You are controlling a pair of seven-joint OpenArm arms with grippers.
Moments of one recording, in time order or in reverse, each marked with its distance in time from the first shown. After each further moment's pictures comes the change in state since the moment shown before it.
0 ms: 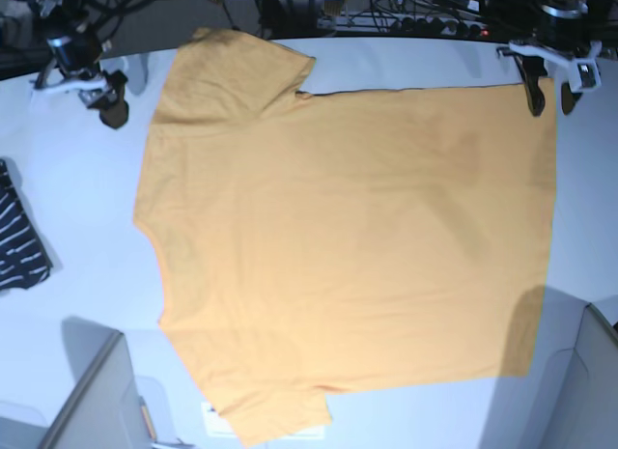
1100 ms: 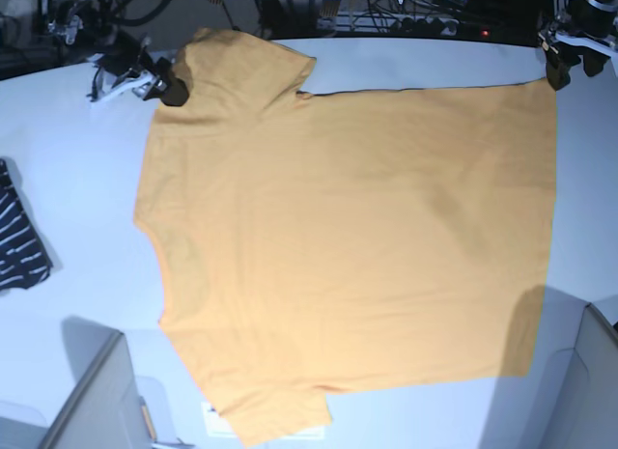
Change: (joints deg) left arm -15.0 15.9 -34.0 -8.5 -15.6 -29.0 41.5; right arm 0.1 8.7 -17.6 -16.3 0.0 1.8 -2.6
